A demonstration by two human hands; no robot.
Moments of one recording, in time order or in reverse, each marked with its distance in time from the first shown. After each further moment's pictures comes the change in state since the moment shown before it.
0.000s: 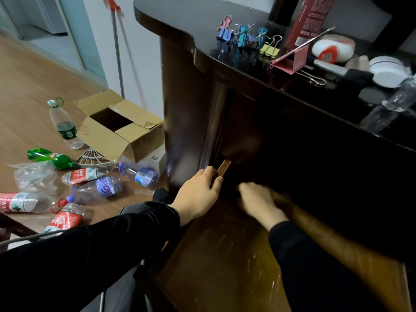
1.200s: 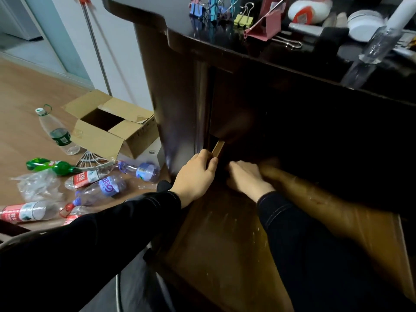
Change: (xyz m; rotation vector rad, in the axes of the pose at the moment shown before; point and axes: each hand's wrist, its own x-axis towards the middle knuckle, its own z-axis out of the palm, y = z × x) left_hand -0.003 0.008 -0.007 -0.018 -0.048 -0.035; right_hand -0.010 -0.030 -0.030 0.046 -0.109 -0.009
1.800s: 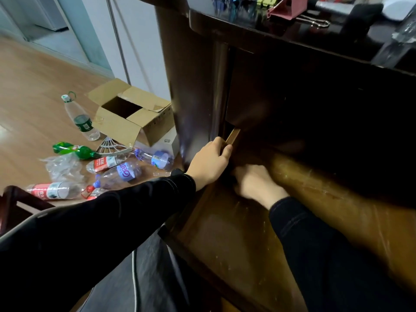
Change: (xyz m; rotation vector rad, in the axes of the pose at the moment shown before) left_hand 0.001 -0.002 0.002 0.014 0.020 -0.025; right_hand -0.032 -0.019 0.009 -0.100 -0.069 -0.159
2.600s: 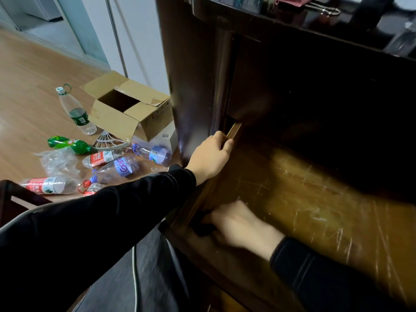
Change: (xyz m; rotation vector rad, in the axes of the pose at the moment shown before) left_hand 0.003 -0.006 0.004 -0.003 0.014 0.036; right_hand -0.077 -0.056 0.044 0.111 0.091 -0.512
